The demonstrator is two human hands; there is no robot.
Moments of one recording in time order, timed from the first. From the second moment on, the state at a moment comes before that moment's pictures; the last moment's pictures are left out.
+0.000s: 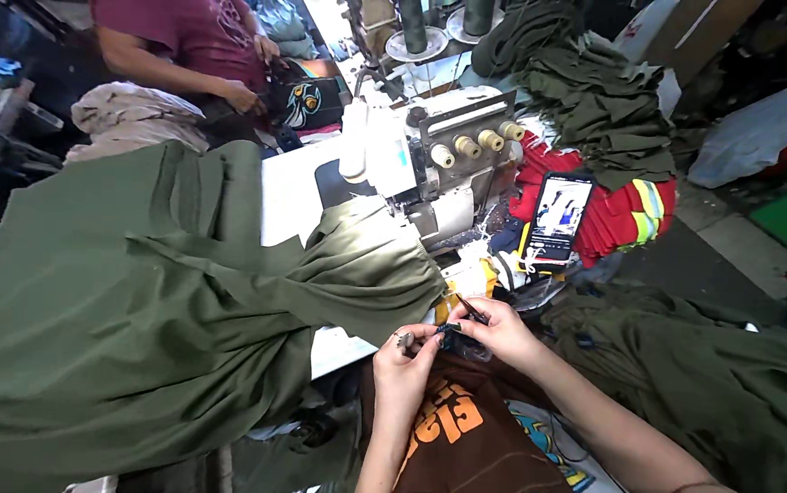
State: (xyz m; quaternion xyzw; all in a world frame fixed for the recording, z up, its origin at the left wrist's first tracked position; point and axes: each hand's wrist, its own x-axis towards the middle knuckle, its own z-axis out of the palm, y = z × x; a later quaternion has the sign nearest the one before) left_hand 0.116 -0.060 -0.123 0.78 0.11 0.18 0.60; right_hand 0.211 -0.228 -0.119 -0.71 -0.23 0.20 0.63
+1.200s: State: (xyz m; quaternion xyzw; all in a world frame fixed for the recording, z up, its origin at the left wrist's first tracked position) left_hand 0.124 -0.046 -0.100 0.58 0.22 0.17 0.76; right_hand 0.211 -0.214 -0.102 -0.64 -0.17 0.28 0.70
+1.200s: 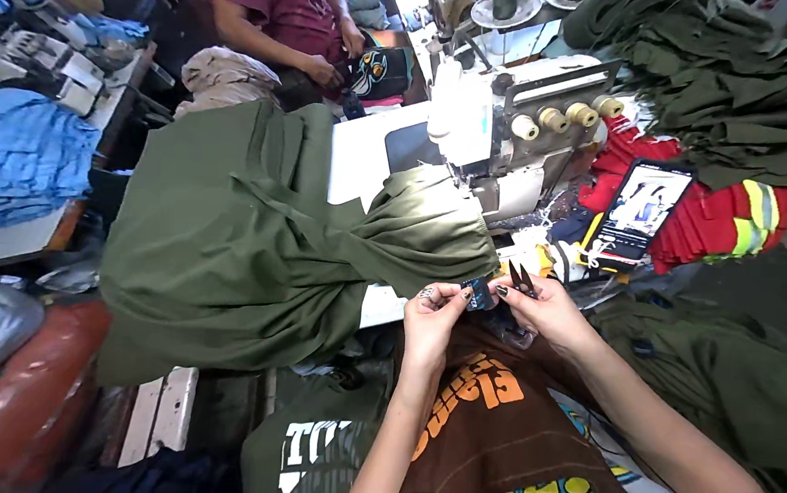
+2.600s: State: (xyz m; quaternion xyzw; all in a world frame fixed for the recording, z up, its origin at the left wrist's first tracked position) left_hand 0.176 -0.025 -0.096 0.90 -0.05 0.42 0.12; right_hand 0.271 -0.161 -0.075 -0.55 -0.05 0.29 0.78
